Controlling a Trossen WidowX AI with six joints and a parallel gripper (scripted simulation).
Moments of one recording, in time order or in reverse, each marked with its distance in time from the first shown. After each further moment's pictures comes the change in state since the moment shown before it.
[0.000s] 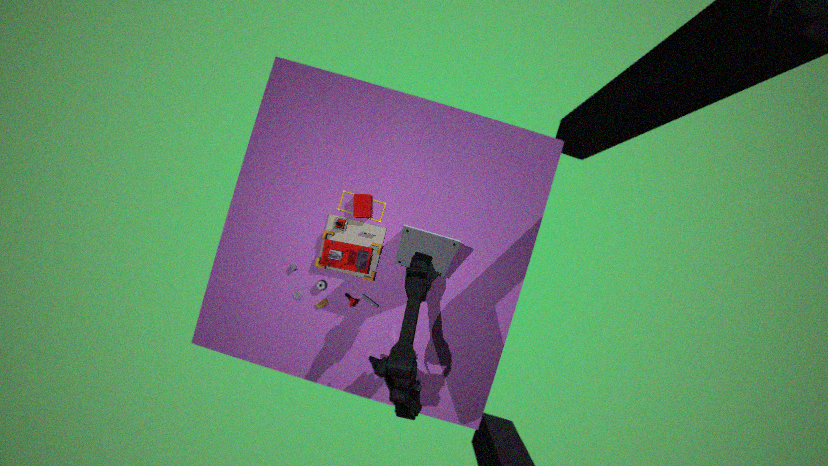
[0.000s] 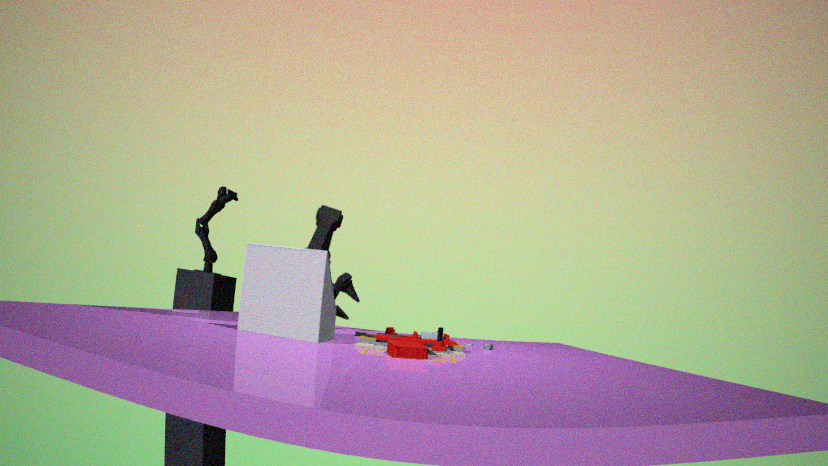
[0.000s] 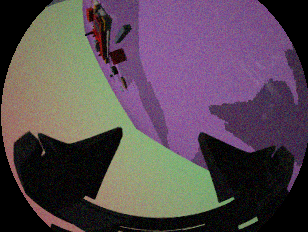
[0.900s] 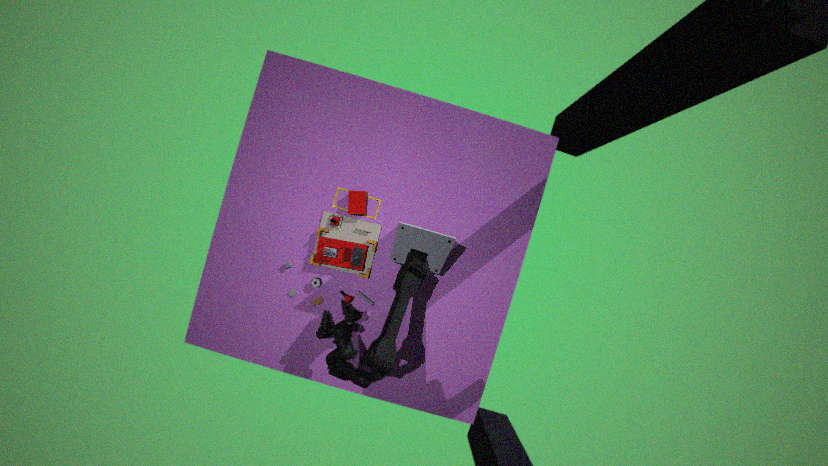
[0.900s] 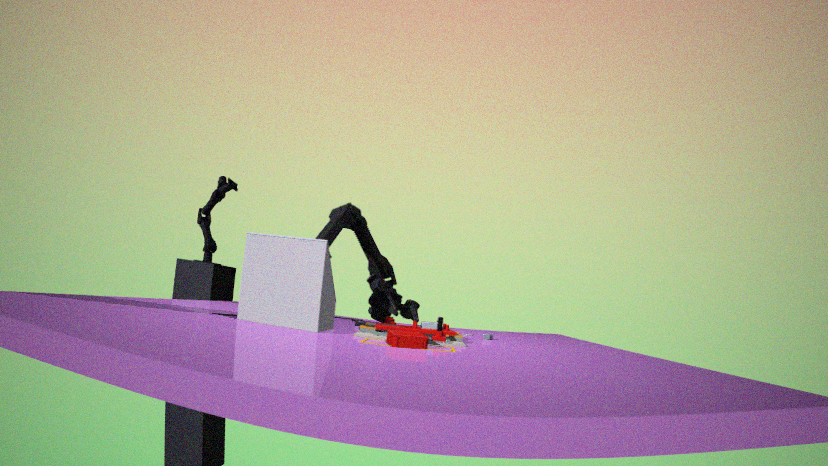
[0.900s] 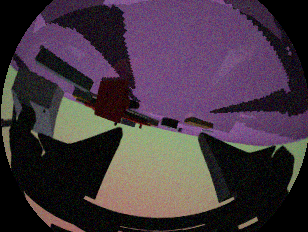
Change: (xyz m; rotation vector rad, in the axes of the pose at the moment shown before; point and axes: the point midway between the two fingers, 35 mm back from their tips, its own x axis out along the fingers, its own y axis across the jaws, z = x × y) arm 0.197 0.137 0.055 1.172 -0.336 0.630
